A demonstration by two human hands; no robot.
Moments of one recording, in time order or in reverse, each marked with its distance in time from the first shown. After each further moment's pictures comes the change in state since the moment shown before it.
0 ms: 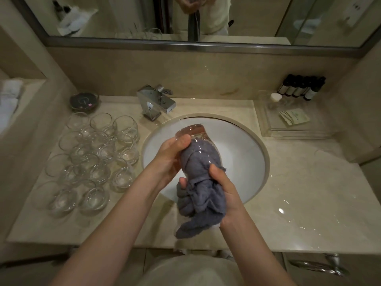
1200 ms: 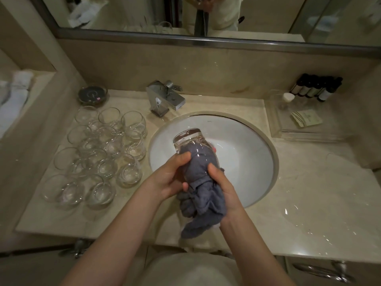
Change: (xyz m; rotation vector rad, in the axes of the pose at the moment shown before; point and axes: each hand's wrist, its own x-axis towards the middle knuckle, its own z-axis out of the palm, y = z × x) left_hand -0.015 -0.023 -0.016 -0.221 -0.190 -0.143; right_hand 0.024 0.019 0.001 0.080 -0.083 0.125
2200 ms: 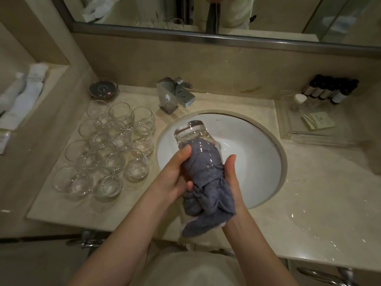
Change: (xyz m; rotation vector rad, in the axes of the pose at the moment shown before) left_hand -0.008 -0.008 -0.002 -0.037 0.304 0.051; right_hand -0.002 0.004 0.001 -0.032 0.078 0.041
